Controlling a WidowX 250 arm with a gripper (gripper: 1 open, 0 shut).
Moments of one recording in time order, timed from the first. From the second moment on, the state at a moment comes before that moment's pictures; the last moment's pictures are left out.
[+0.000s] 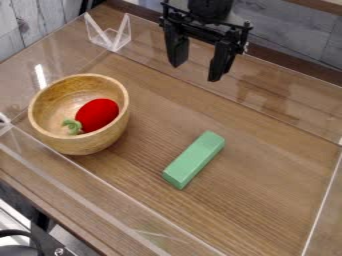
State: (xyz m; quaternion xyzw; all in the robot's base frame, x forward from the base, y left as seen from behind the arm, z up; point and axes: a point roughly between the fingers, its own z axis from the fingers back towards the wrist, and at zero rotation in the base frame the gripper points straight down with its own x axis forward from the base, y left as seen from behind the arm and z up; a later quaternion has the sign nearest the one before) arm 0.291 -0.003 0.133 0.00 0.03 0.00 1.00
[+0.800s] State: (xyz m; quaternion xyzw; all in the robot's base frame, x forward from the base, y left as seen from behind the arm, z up) arm 0.238 0.087 0.115 0.00 0.05 -0.02 1.00
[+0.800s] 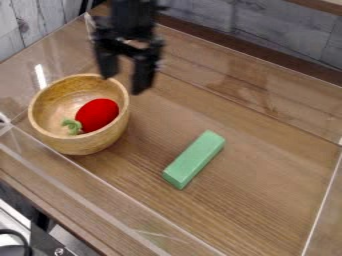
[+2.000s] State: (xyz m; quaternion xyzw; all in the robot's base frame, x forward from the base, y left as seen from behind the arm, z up) arm 0.244 0.122 0.067 0.02 0.02 -0.05 1.00
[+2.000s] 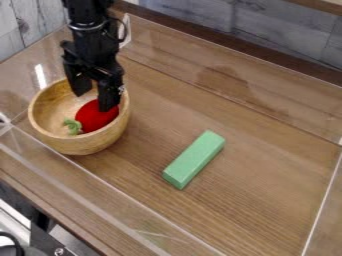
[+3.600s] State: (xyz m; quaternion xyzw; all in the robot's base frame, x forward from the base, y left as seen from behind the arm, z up) arm 0.258 0.139 0.040 0.00 0.02 -0.04 1.00
